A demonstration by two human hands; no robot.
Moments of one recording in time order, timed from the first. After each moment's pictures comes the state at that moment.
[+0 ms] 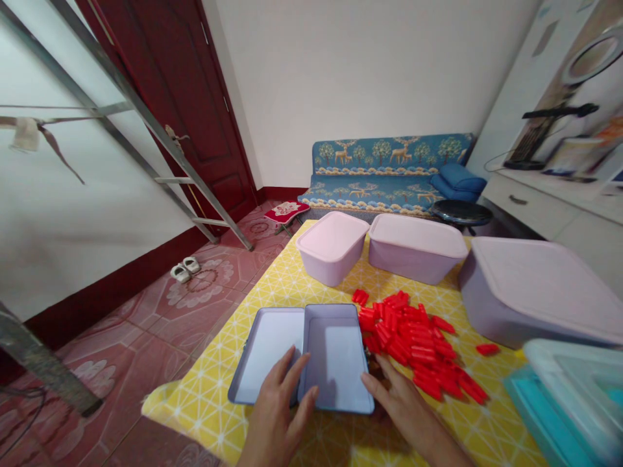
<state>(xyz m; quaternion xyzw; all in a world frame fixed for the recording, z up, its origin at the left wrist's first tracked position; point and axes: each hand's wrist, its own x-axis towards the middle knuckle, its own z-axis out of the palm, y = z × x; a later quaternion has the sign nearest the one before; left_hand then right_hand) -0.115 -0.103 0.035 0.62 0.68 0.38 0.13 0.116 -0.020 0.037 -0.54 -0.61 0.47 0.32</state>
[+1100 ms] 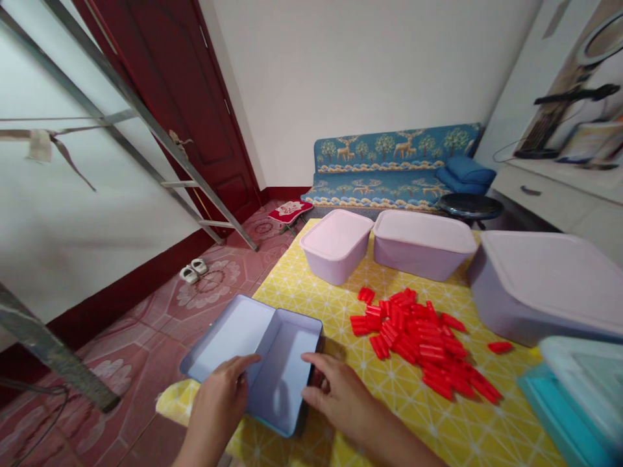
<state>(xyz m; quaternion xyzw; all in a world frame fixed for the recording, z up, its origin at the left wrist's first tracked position) -0.214 -0.114 0.055 0.61 0.76 0.22 0.03 0.026 -0.030 0.055 -0.36 -0.75 0.50 0.22</state>
